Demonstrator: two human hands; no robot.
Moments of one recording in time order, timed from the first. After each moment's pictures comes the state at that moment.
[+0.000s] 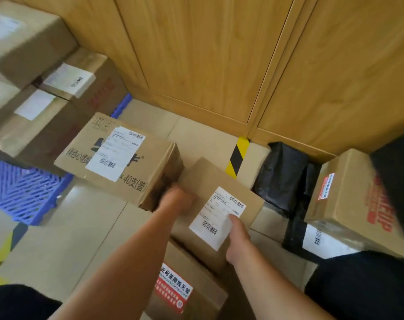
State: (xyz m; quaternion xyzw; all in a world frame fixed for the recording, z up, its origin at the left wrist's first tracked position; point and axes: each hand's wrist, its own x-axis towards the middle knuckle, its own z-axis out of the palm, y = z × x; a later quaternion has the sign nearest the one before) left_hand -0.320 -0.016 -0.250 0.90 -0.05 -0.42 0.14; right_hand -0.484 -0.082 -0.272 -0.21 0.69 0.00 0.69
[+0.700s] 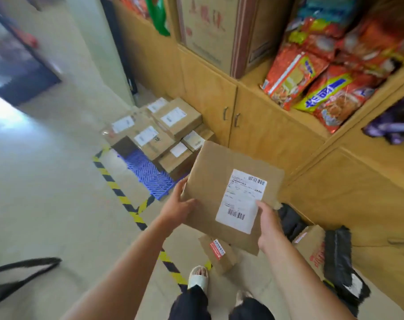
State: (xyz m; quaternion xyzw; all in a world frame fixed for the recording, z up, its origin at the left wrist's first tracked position) left_hand -0.350 0.174 0.390 0.78 0.09 -0.34 0.51; right_hand -0.442 -0.033 0.356 -0.44 0.58 0.03 0.68
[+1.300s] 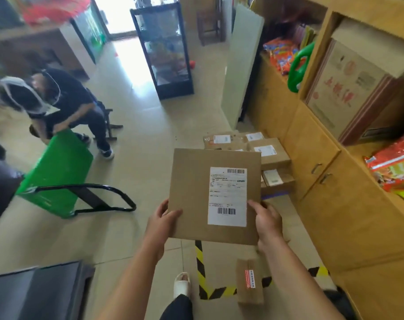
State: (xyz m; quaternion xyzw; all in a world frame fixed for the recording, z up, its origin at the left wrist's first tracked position) left_hand -0.535 0.346 0.531 0.66 0.38 0.00 0.65; right_hand -0.454 0.119 0.517 -0.63 0.27 0.16 0.71
